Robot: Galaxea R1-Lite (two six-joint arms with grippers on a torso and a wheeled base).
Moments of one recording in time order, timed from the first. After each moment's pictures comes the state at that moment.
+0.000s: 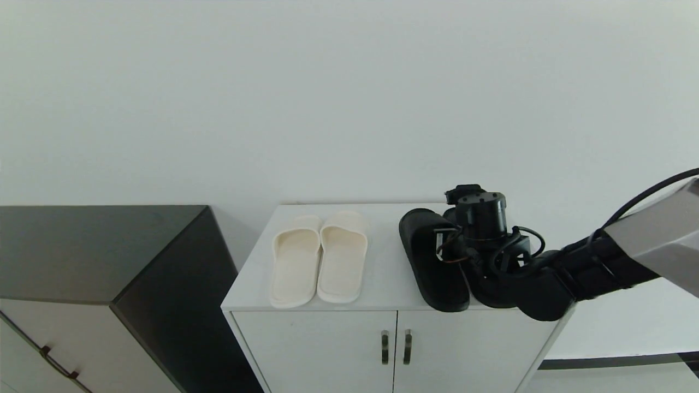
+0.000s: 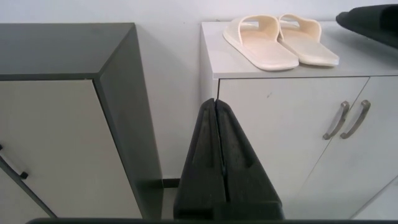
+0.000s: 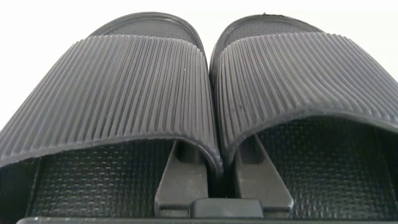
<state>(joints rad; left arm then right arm) 0.00 0.00 0.00 0.00 -0.01 -0.01 0.60 2.06 -1.09 -0.66 -0.51 0.18</state>
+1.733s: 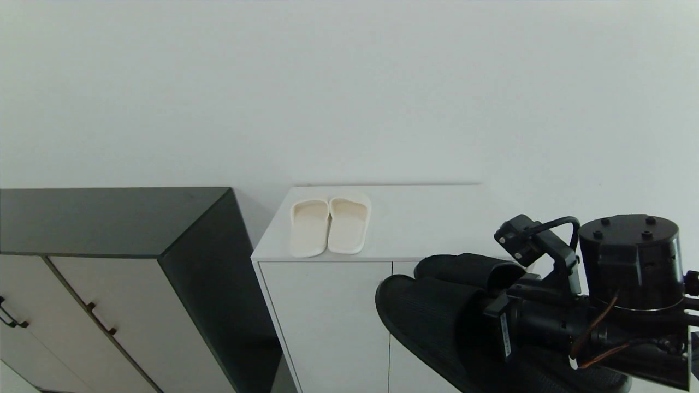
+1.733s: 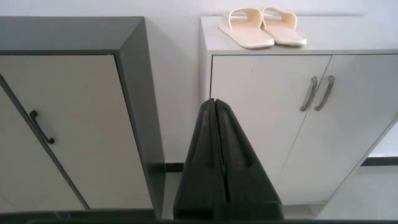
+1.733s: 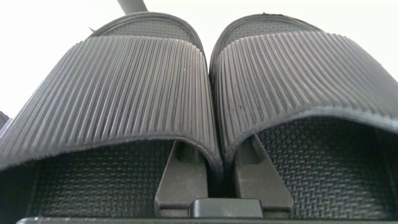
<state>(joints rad) 0.00 0.00 0.00 0.00 -0.01 -0.01 0.76 1.52 -0.65 -0.46 0.00 0.15</state>
